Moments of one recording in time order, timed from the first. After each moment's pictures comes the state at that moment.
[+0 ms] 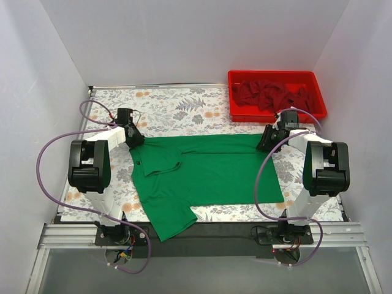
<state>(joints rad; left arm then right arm) -0.04 1.81 1.09 -0.28 -0.07 -0.62 -0.01 1.73 0.98 -0.30 -0.29 0.29</state>
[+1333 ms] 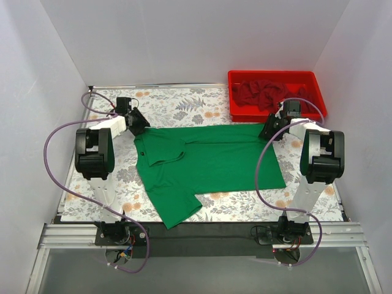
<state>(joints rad) -0.01 2.01 1.33 -0.22 0.11 -0.69 -0.05 1.90 1.19 -0.28 -0.30 0.29</state>
